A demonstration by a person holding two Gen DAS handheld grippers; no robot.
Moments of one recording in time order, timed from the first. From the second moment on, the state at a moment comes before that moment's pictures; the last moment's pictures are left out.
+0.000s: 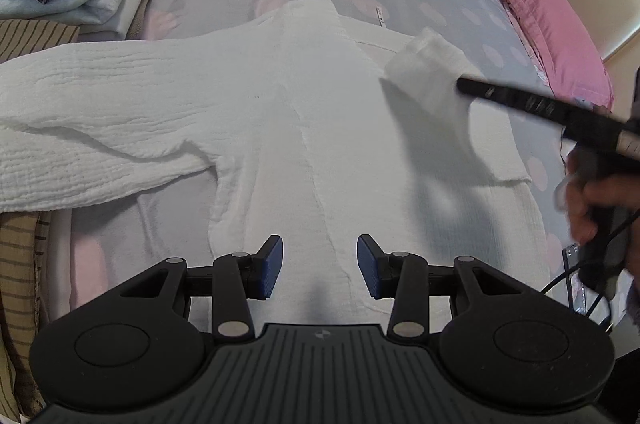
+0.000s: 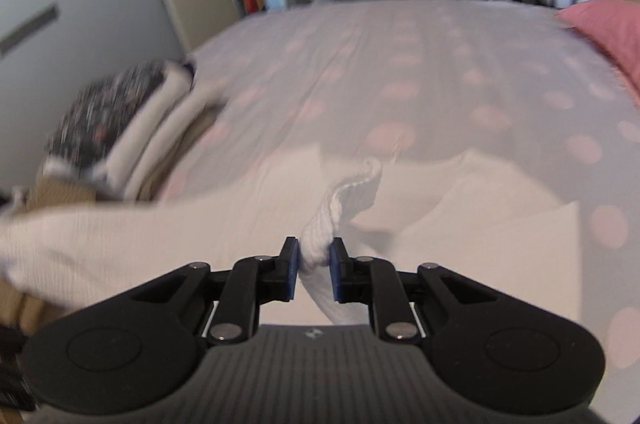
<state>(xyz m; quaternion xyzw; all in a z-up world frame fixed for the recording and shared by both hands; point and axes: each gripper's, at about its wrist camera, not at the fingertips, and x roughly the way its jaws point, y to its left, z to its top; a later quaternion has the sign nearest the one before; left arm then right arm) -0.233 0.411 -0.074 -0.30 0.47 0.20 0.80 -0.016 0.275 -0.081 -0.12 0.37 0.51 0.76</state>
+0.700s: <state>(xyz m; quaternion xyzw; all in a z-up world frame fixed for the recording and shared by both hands) -0.237 0.408 -0.076 -0.30 0.48 0.20 0.80 0.083 0.149 -0.088 -0.25 0.36 0.42 0.79</state>
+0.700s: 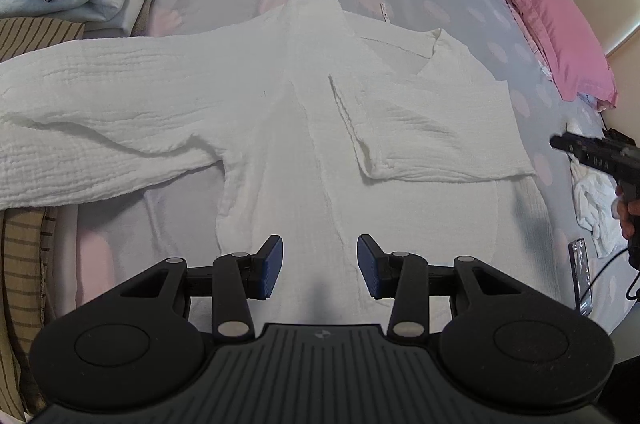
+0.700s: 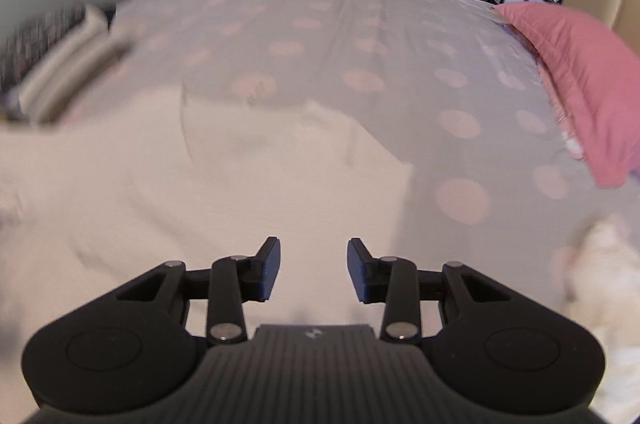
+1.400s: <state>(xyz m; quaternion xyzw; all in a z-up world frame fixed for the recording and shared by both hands) -0.227 0.404 -0.098 -0.29 0.51 0.21 0.78 0.082 0.145 -0.175 -0.42 0.33 0.39 0.75</state>
